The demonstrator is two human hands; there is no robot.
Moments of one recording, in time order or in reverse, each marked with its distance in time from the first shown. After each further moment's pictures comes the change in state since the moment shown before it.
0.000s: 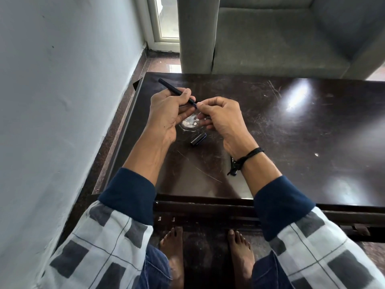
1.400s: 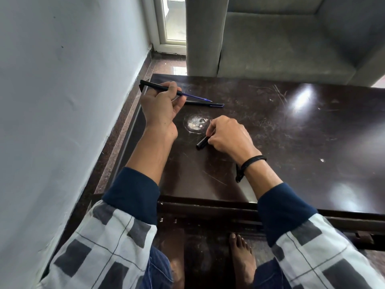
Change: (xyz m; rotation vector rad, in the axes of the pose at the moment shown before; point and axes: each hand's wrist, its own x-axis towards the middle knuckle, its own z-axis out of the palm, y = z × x) left_hand -0.001 0.014 -0.007 -0.230 0.265 0.042; right_hand -0.003 0.013 -0.002 -1.047 -0.110 -0.092
